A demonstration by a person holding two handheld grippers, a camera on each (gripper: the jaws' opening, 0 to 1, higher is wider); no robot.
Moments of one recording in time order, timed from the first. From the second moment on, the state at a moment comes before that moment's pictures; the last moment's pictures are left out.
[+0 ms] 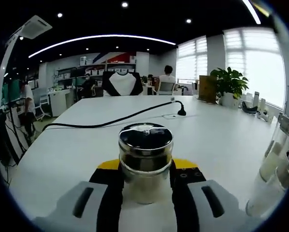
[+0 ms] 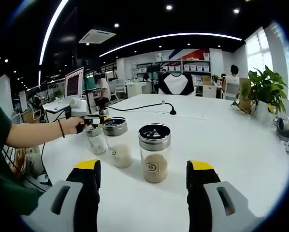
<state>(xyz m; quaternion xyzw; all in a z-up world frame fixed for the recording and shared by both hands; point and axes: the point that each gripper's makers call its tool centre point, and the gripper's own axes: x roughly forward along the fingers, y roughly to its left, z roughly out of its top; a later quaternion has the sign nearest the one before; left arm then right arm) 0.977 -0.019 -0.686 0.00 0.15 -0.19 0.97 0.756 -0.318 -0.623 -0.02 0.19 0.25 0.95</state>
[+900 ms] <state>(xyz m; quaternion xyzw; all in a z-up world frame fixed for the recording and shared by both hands) 0.967 -0.015 -0.683 0.03 0.14 -0.19 0.97 0.755 -0.322 -0.623 -0.01 0.19 0.25 0.95</state>
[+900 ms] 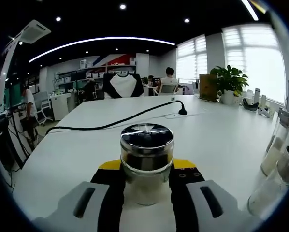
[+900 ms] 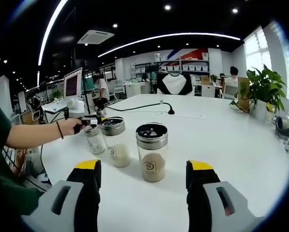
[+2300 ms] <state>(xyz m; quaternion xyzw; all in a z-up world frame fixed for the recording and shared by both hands) 0.852 -0.038 -0.666 -0.01 0.12 -0.24 0.96 0.750 -0.312 -0.632 -0.01 0.20 0.26 0.94</state>
